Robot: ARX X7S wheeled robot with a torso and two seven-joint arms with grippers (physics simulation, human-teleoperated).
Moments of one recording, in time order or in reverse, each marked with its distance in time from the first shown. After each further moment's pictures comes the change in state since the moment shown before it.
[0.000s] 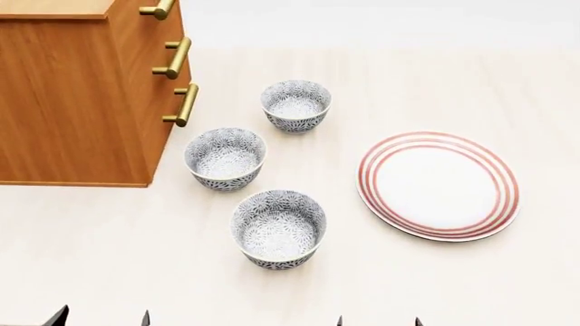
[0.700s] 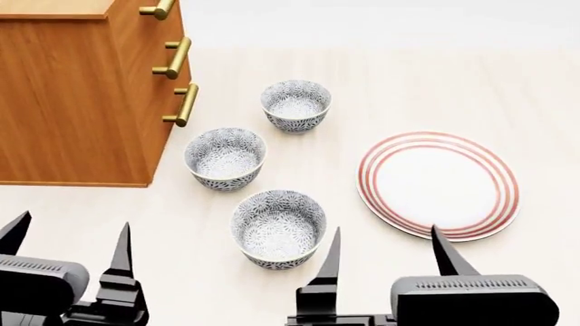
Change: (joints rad) left arm -0.182 -0.044 -0.023 0.758 -0.097 -0.813 -0.064; right arm 0.151 0.087 0.051 -0.734 0.174 0.722 0.107
